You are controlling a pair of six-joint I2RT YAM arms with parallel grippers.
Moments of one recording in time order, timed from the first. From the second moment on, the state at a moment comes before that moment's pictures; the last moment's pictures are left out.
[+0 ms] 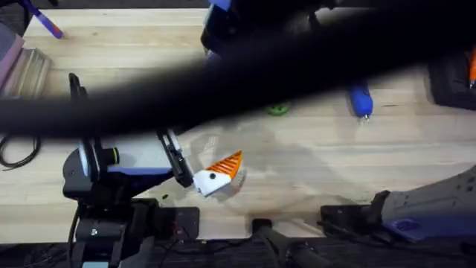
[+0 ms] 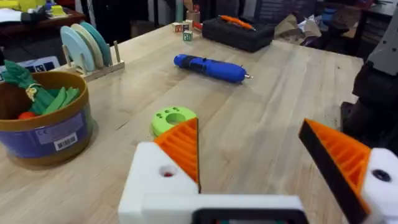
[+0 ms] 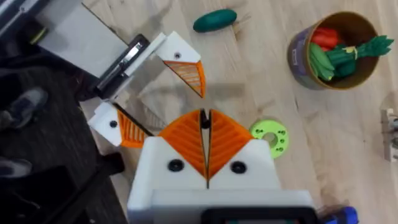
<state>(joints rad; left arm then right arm) 0.00 0.01 0.01 -0.11 1.08 0.03 0.98 1.74 2.24 -1.54 -0.05 -0.29</state>
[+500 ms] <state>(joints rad) 0.00 0.01 0.01 -0.11 1.08 0.03 0.98 1.79 2.24 -1.55 -0.05 -0.38</state>
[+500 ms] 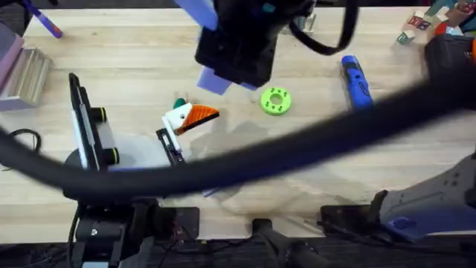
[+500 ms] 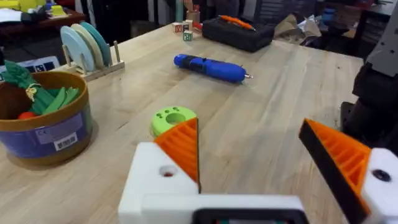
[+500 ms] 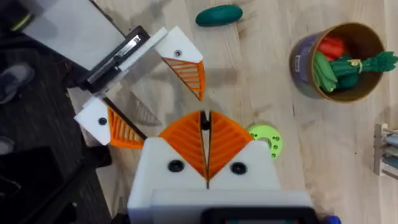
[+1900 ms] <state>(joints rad) 0.00 0.01 0.01 -0.11 1.08 0.03 1.06 1.86 2.24 -1.42 -0.05 -0.64</state>
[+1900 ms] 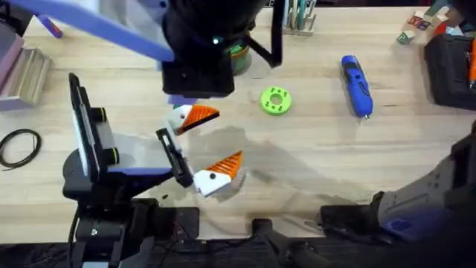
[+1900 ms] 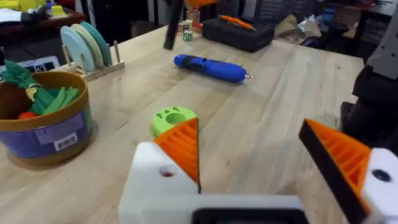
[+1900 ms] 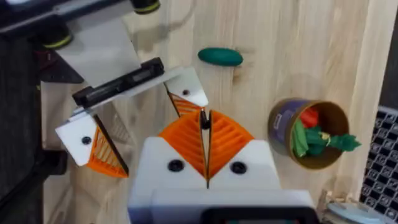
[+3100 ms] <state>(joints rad) 0.00 0.01 0.01 -0.11 1.08 0.03 1.07 1.95 2.24 -1.46 -0.05 -0.73</state>
